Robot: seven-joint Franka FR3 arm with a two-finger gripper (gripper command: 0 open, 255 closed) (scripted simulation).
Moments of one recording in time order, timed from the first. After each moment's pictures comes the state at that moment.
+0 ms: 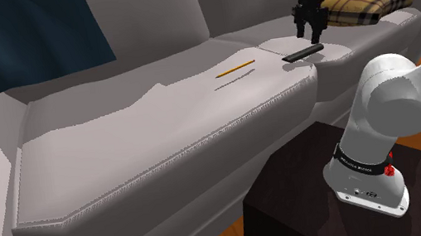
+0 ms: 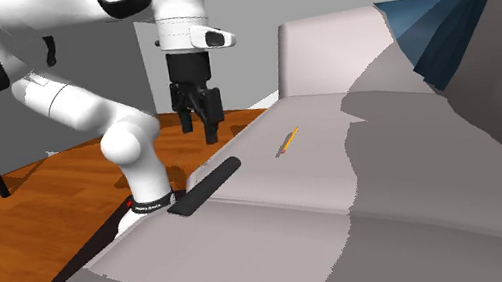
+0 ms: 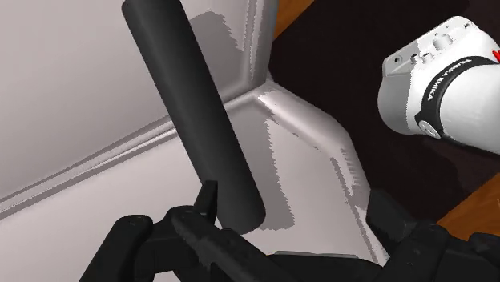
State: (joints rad) arm 0.15 -0.91 -0.56 -2.46 -0.42 1.55 -0.96
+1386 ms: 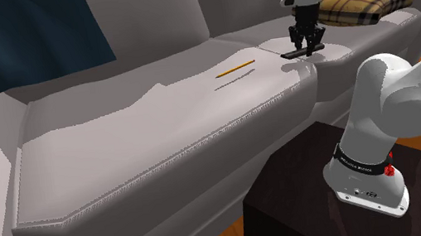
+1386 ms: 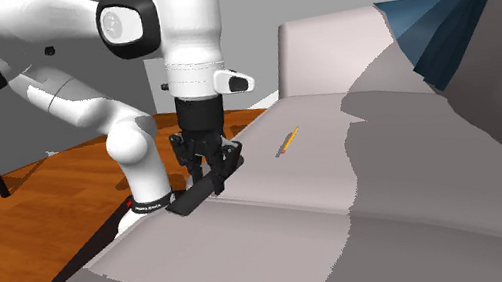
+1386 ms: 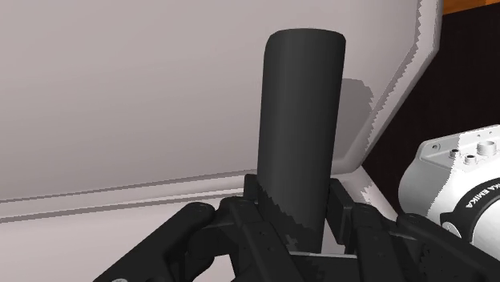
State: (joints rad) arm 0.29 -0.80 -0.87 -2.44 -0.58 1.69 -1.36
